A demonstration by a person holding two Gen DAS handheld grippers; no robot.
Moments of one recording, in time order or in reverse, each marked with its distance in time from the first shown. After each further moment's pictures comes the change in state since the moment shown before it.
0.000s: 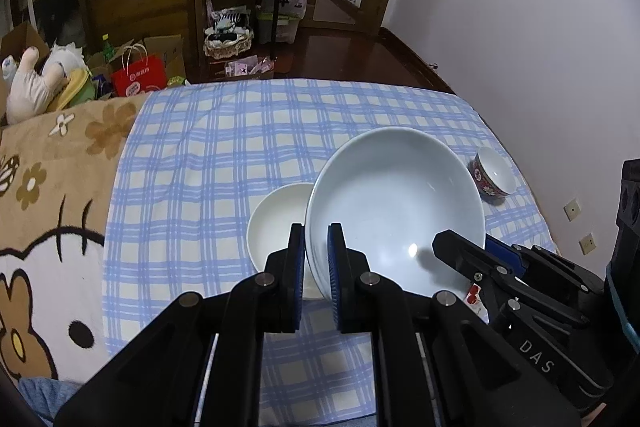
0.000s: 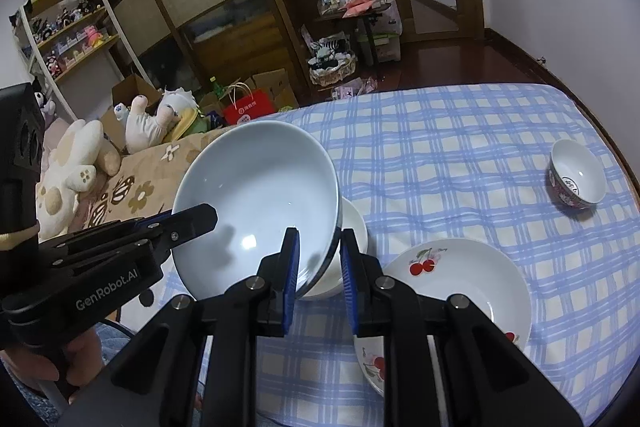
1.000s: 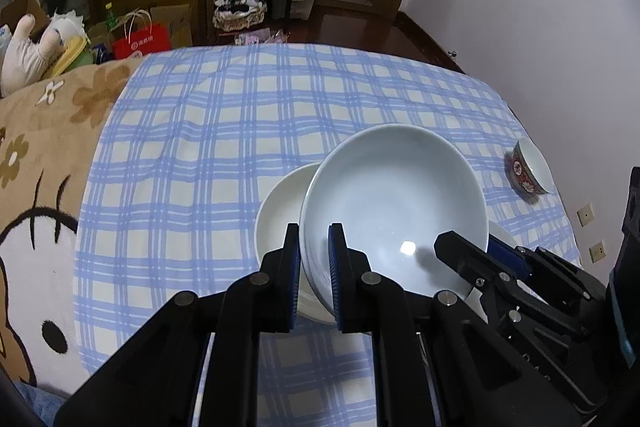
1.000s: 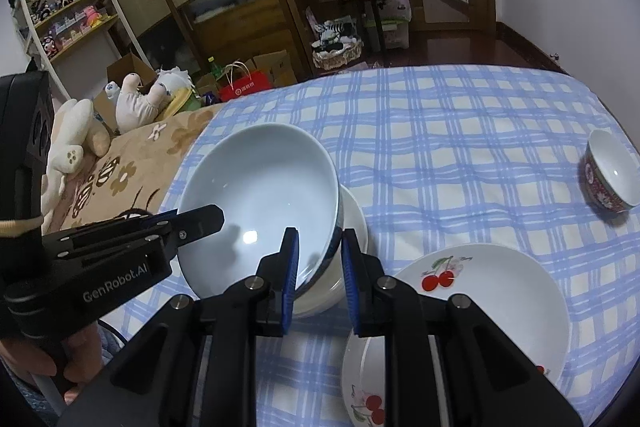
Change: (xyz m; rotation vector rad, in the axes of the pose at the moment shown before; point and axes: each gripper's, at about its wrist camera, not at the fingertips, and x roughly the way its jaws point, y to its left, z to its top) left arm 0.077 0.028 -0.009 -0.056 0.072 0.020; right arm 0.073 -0.012 -0.012 -0.036 0.044 0.007
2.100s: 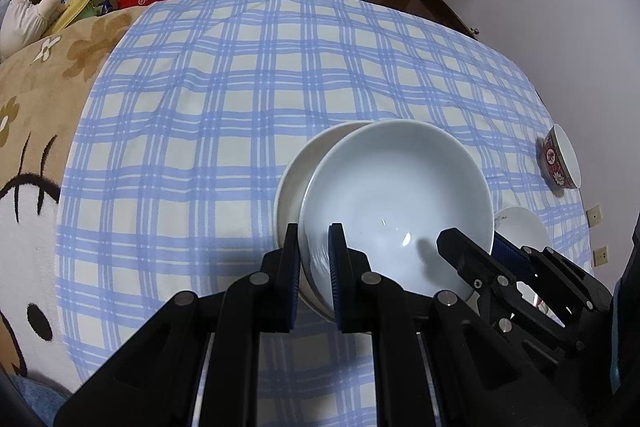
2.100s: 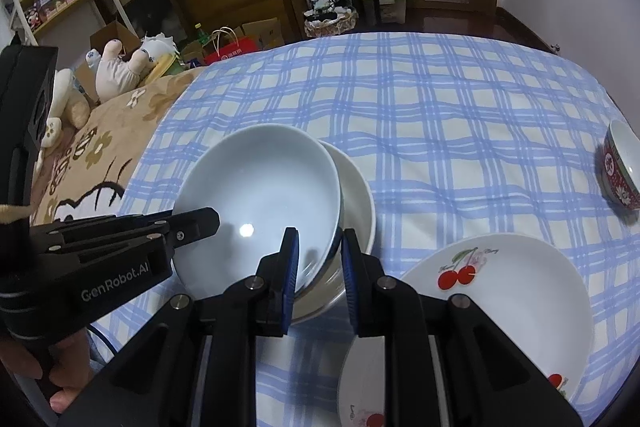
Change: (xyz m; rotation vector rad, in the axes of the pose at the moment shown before) left arm 0.046 0.020 -0.002 -0.062 0.132 0.025; right arm 0.047 0.003 -0.007 -0.043 0.096 -0.067
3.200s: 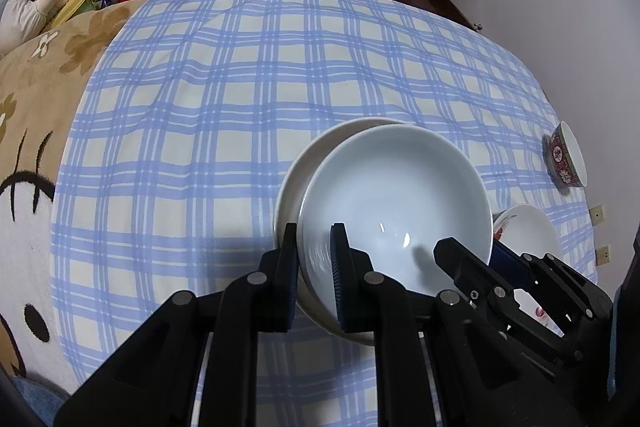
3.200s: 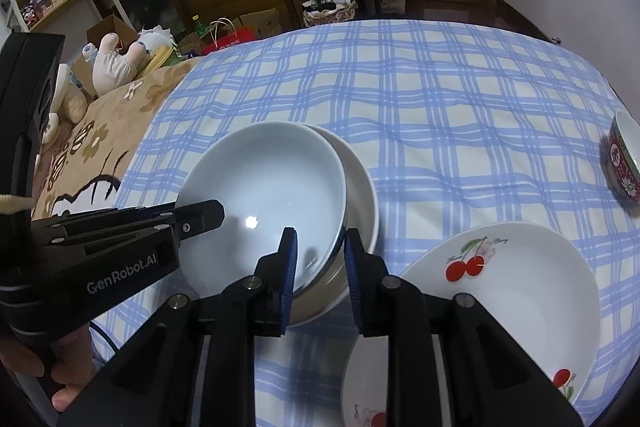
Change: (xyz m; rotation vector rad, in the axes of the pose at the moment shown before) left arm 0.010 0.003 0.002 -0.003 0.020 -0.002; right arm 0.008 -0.004 -0.006 0.018 0.034 0.007
